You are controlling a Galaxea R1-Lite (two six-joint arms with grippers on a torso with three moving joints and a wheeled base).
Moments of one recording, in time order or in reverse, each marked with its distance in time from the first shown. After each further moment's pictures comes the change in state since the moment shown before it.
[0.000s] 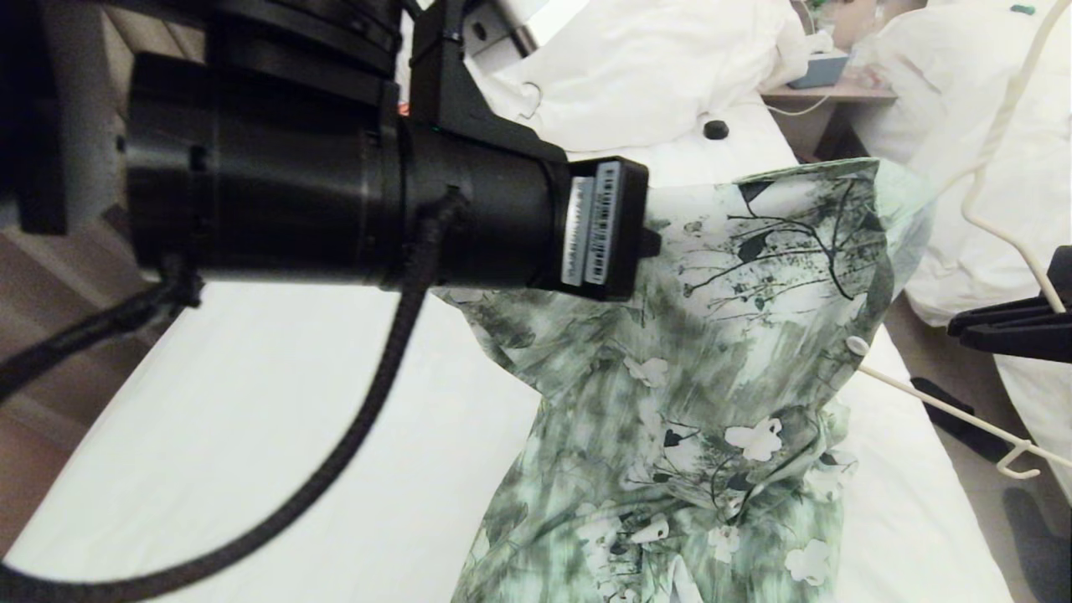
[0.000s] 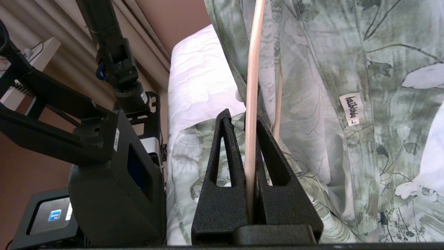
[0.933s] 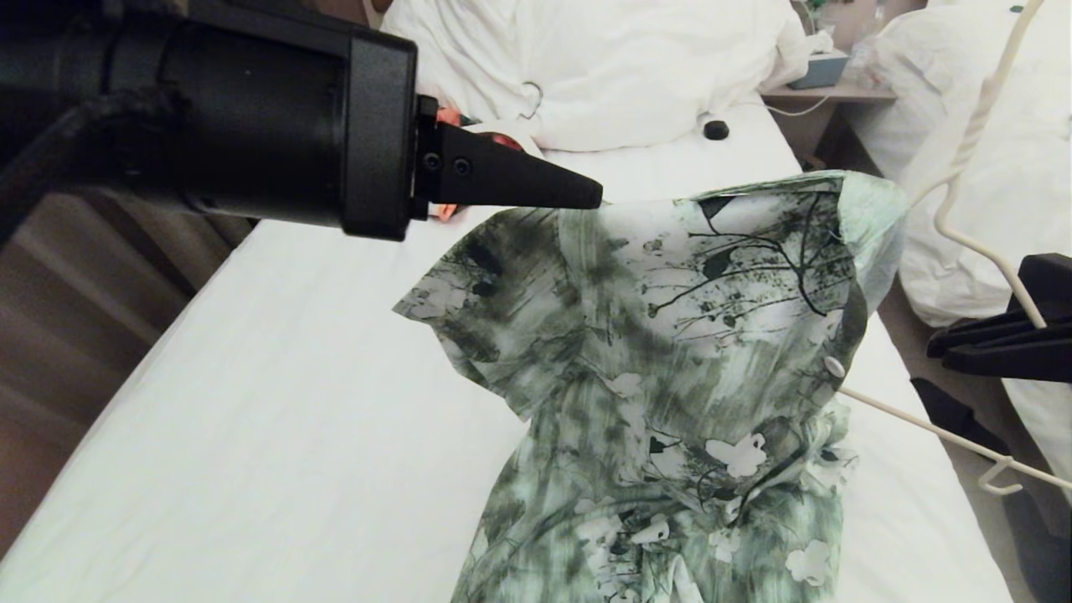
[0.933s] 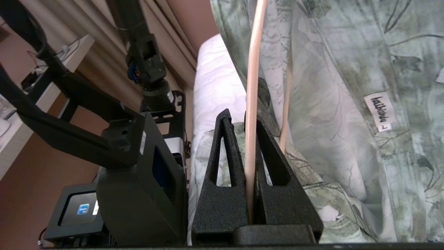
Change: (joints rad) left arm 0.184 -0.082 -0.064 0.130 -0.488 0.158; right arm 0.111 0.005 -0.004 -0.003 -0.005 0.045
